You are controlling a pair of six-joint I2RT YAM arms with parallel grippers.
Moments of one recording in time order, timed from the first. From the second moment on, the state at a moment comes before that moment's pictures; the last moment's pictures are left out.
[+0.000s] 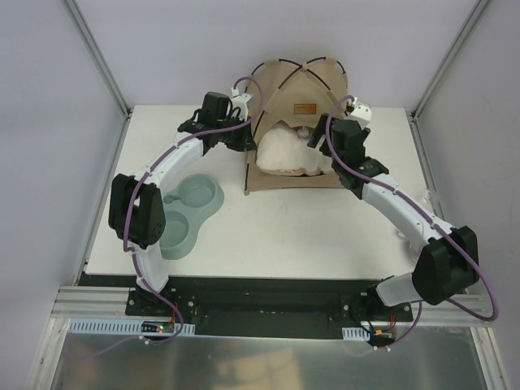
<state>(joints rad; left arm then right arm) -0.38 1.85 1.60 -0.44 0.46 -0.16 0.48 1.44 1.15 -0.09 0.51 0.48</state>
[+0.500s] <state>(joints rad) -0.38 1.85 1.60 -0.45 0.44 -0.16 0.61 1.76 1.19 -0.01 0.17 0.53</state>
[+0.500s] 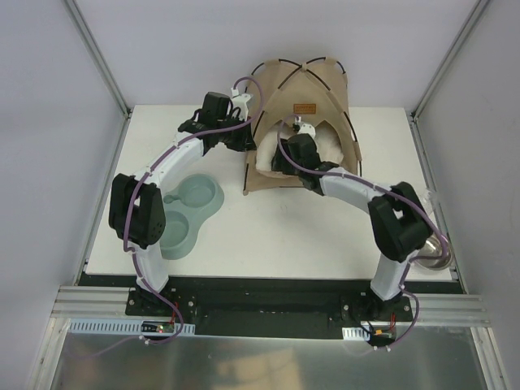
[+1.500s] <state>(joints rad) -0.38 1.84 1.61 -0.48 0.47 -0.17 0.61 1.65 1.07 0.04 0.29 0.76</state>
